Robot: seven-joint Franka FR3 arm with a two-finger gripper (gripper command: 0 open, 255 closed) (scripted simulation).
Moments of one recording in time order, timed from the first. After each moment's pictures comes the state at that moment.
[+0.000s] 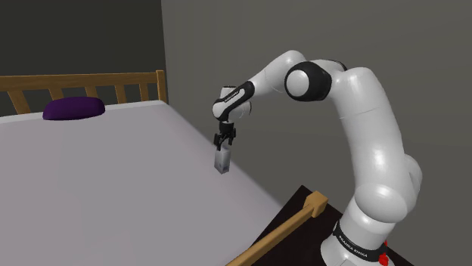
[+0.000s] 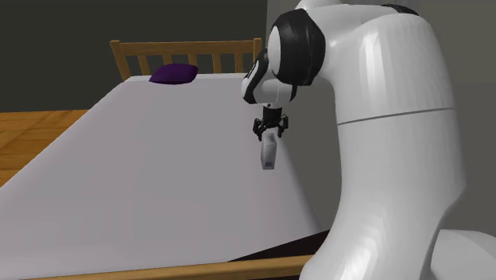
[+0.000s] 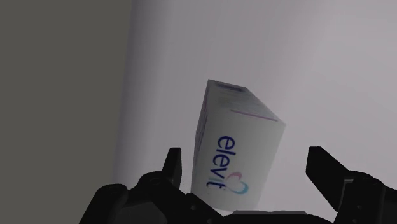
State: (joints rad) arm -0.11 0.65 -0.07 -1.66 0.09 2.32 -0.25
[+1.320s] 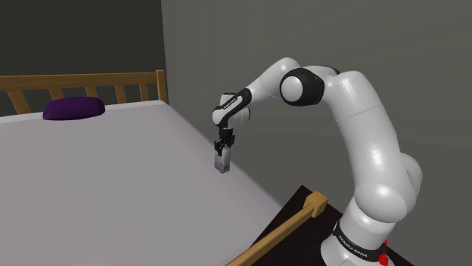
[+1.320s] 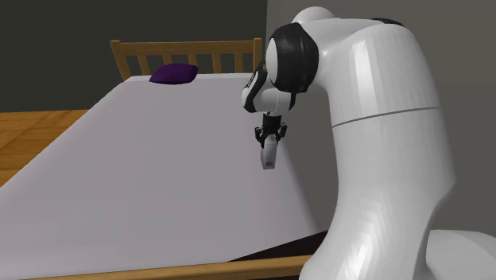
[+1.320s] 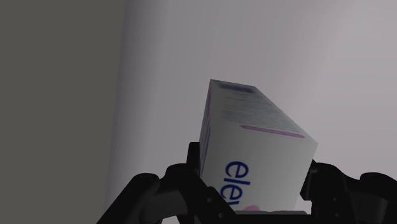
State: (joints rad) arm -0.12 0.72 -0.07 -1.64 0.10 2.37 -0.26
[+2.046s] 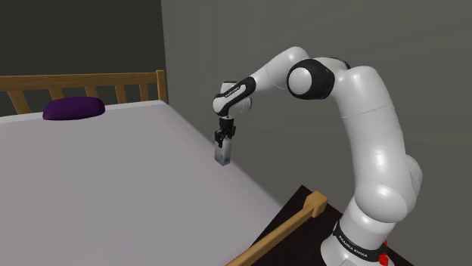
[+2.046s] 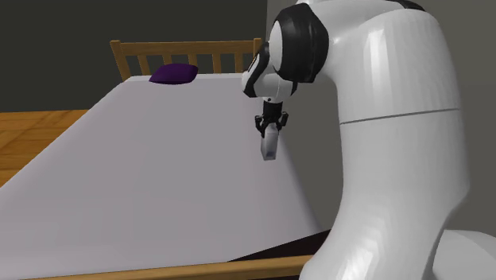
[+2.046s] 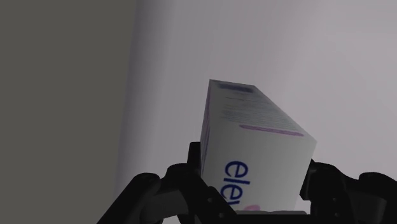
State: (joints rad) arm -0.12 0.63 -0.07 -1.65 0.09 2.27 -0.25
